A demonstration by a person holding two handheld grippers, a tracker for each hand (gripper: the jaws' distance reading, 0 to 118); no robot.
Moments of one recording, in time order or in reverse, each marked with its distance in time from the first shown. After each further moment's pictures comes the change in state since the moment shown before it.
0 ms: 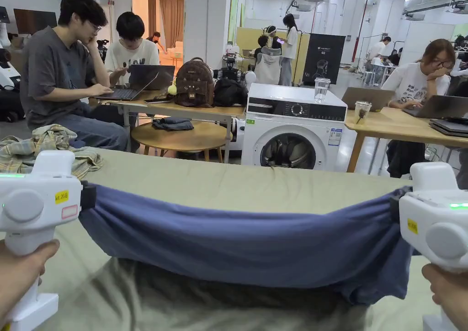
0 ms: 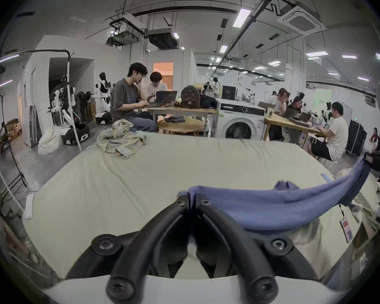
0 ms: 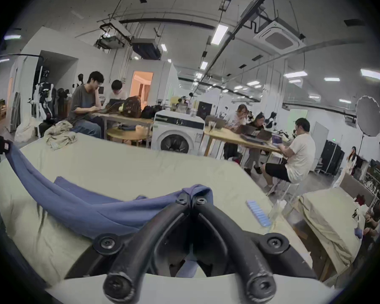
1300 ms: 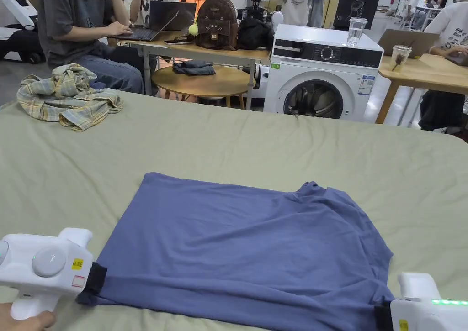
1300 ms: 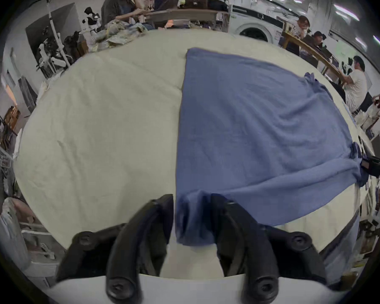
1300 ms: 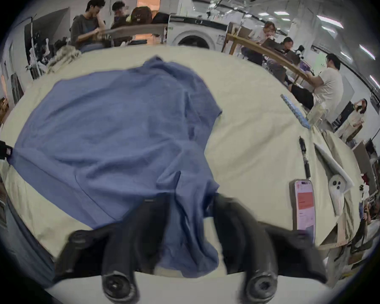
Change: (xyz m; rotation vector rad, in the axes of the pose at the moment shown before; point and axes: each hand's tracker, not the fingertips) left arm -0.027 -0.178 -0.053 -0.594 0.064 0.004; right arm -0.032 -0.198 -0.035 -0.556 0.101 -0.007
